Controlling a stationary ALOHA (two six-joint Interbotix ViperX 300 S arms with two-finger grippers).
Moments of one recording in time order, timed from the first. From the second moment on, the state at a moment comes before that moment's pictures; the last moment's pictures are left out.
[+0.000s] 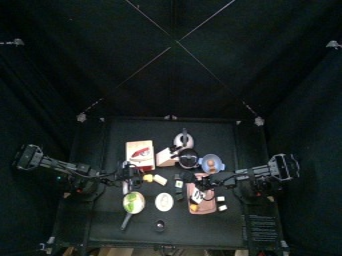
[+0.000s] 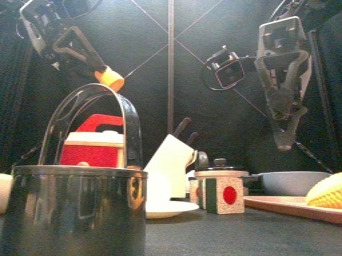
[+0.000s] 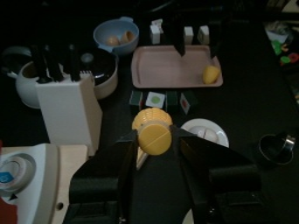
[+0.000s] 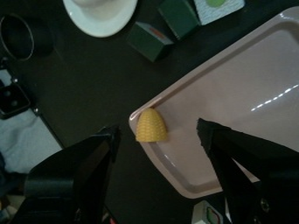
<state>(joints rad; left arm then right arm) -0.14 -0.62 0.97 1.21 0.23 -1.28 0.07 -0.16 0.66 0.25 0.66 0.51</state>
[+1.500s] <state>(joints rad) 0.02 -0.67 1.09 1.21 -0.04 -1.28 0.17 0.11 0.53 0.23 0.84 0.64</state>
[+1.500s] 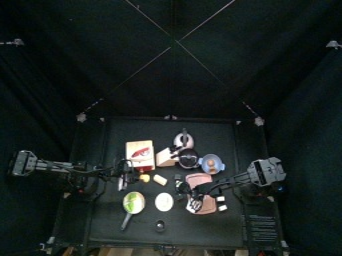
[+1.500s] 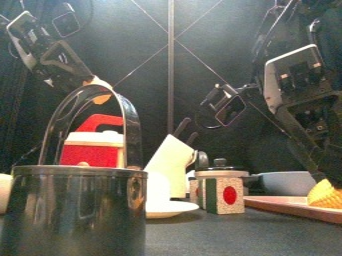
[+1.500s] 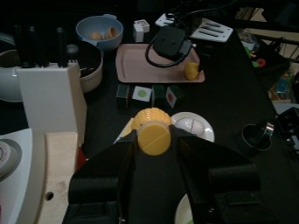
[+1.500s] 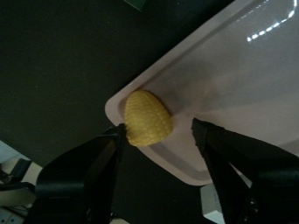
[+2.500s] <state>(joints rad) 0.03 -0.67 1.10 1.20 -0.04 -1.28 0.12 -0.12 0.87 -0.02 0.32 1.38</state>
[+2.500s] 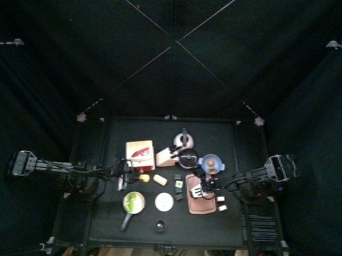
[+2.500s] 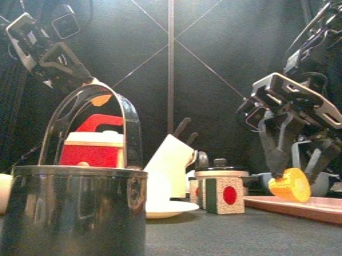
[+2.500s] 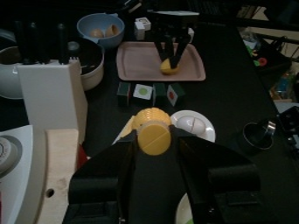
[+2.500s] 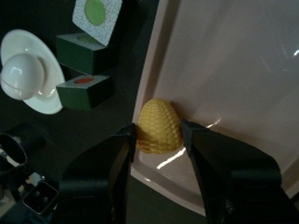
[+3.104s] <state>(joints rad) 0.03 -0.67 1.10 1.19 -0.04 -1.28 0.12 -0.13 0.87 -0.14 0.32 1.58</state>
